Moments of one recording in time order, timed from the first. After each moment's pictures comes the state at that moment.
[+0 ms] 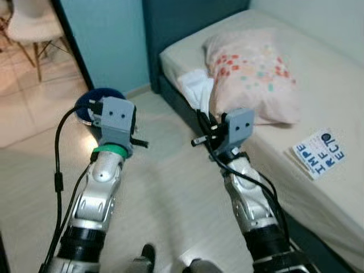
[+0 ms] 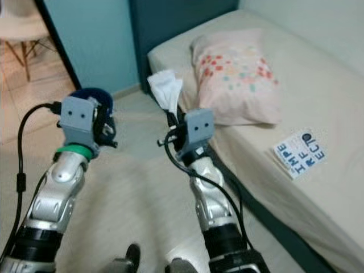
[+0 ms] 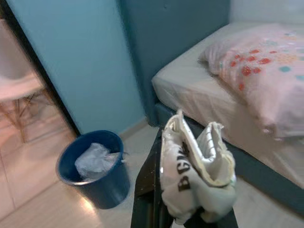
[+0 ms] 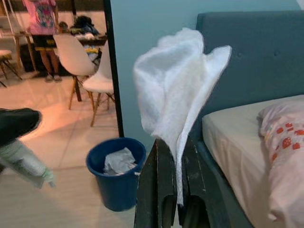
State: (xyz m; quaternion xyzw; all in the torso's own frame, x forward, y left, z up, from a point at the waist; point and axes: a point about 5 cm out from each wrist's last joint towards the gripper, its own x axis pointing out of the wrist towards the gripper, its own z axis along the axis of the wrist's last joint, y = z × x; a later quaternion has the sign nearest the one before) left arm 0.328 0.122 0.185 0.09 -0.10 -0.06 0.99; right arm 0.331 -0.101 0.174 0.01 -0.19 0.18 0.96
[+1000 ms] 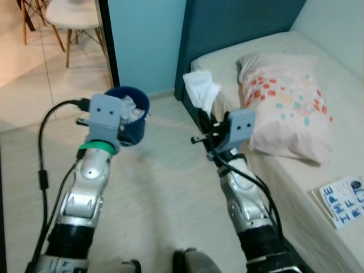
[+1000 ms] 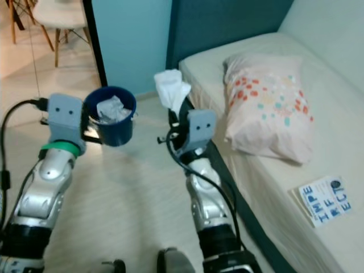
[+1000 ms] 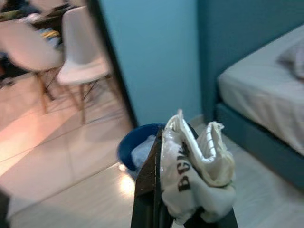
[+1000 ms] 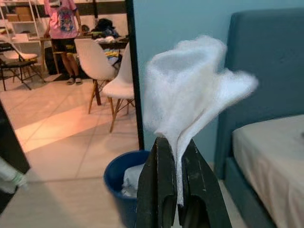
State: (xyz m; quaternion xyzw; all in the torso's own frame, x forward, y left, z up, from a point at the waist) left arm 0.330 0.144 0.183 0.11 -0.09 -0.01 0.99; right arm 0.332 -0.099 0.172 0.04 -0.18 0.16 0.97
